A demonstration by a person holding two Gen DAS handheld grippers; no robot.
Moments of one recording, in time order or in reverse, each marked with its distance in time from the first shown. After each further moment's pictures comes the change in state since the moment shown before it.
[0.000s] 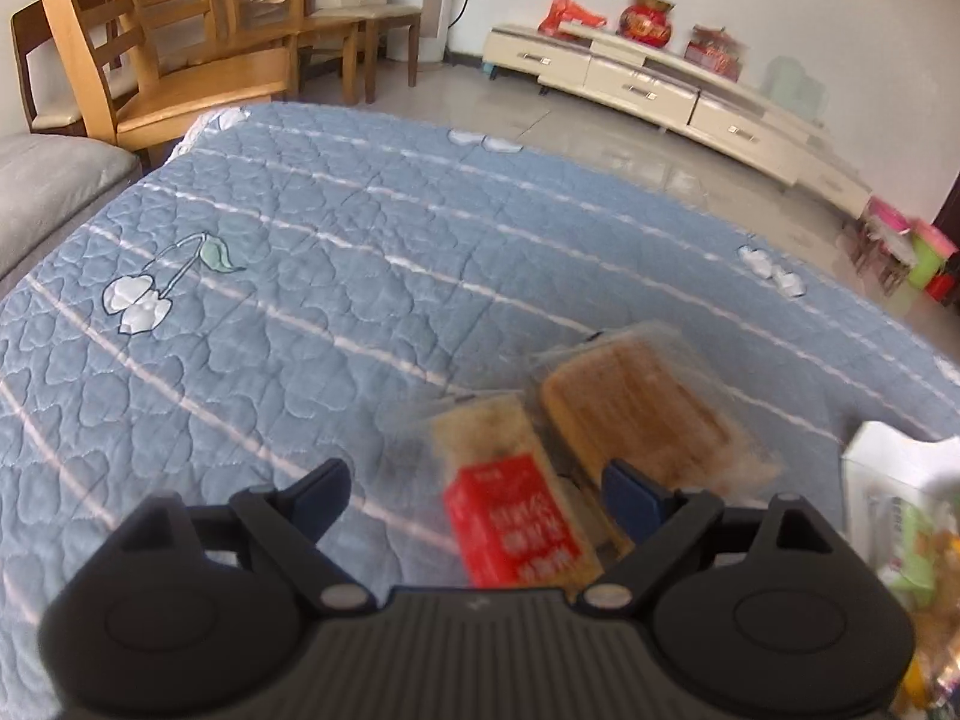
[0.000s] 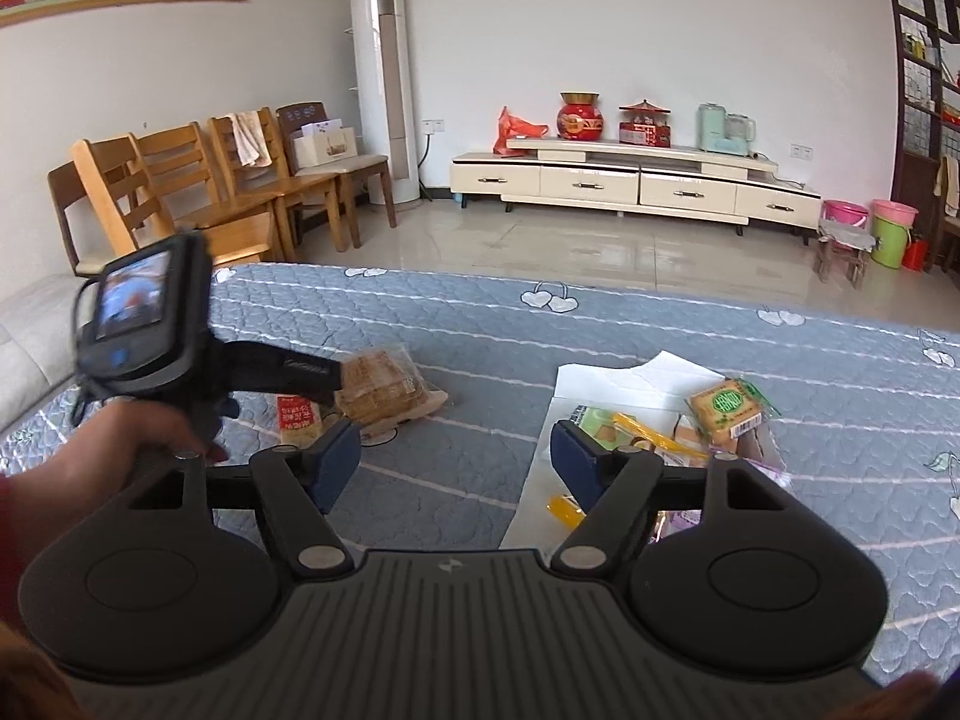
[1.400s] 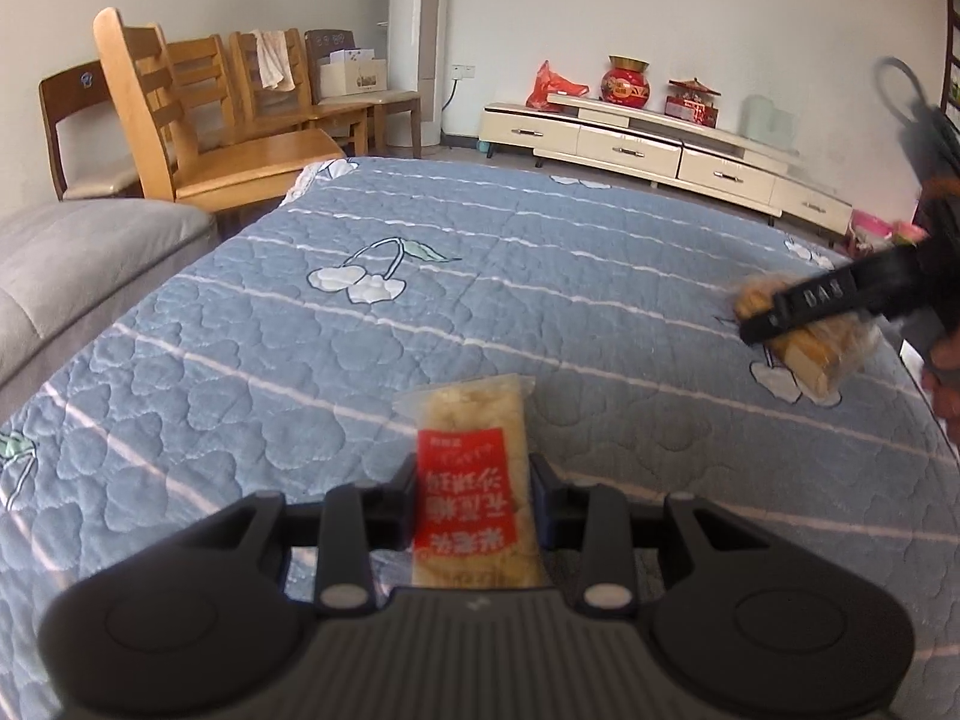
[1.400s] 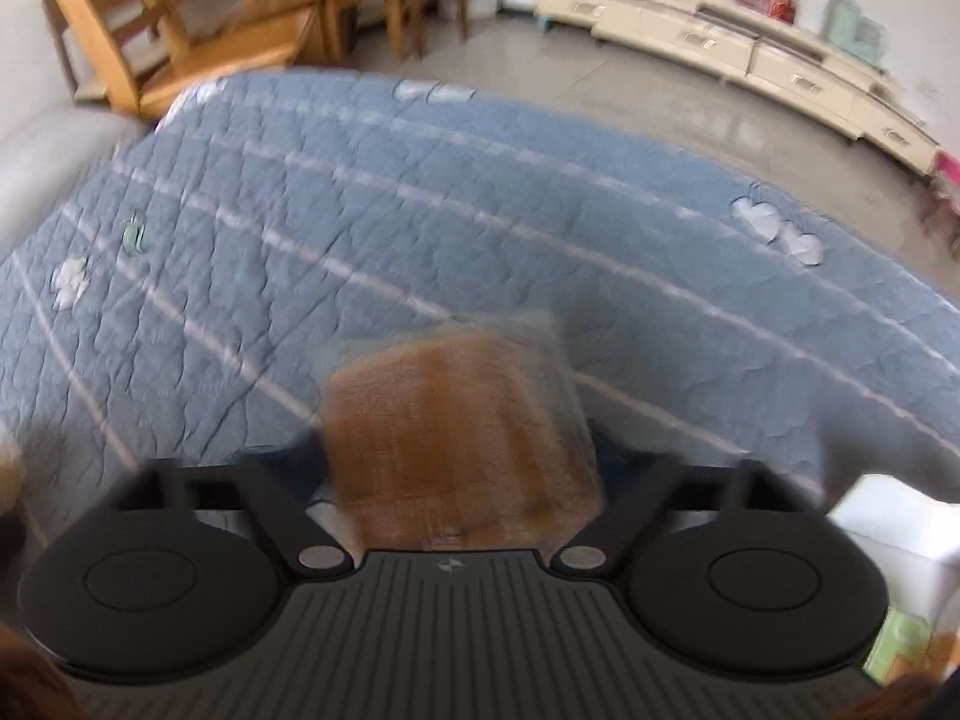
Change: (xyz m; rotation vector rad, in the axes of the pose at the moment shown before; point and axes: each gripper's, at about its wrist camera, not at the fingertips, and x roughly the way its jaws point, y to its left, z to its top) left arm -0.055 0.134 -0.072 0.097 -0.201 -0.010; right arm 0.282 0.051 0.056 -0.150 0.380 0.067
